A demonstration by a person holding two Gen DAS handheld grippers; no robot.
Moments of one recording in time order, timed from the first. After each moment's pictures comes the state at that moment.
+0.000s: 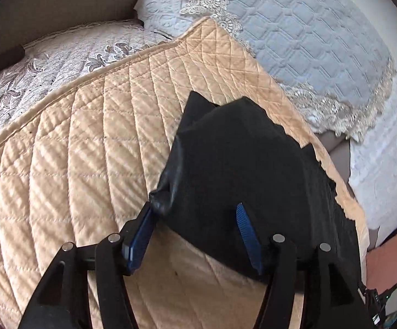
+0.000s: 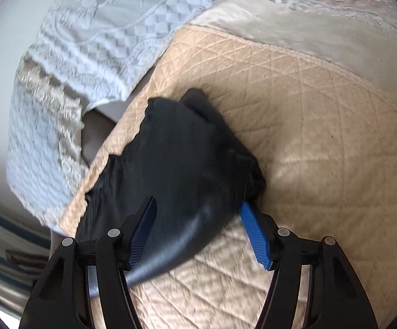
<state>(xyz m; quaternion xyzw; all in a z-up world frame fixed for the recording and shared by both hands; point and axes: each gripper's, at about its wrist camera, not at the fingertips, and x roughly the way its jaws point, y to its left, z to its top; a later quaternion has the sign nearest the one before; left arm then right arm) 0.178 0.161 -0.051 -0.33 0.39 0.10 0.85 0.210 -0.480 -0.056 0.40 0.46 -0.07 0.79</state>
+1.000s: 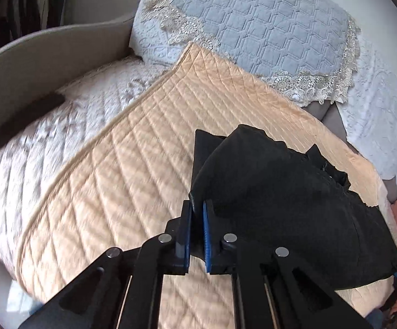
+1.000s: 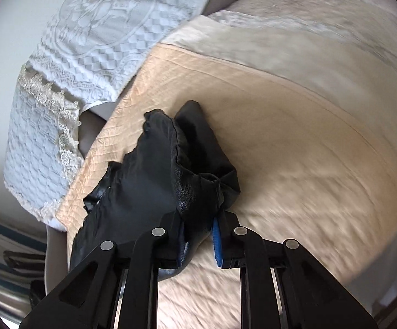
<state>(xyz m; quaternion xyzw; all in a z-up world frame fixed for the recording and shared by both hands) 0.075 0.151 -0.008 -0.21 0.39 0.10 0.89 0.081 -0.487 0.010 0.40 0.47 -0.12 0.77</state>
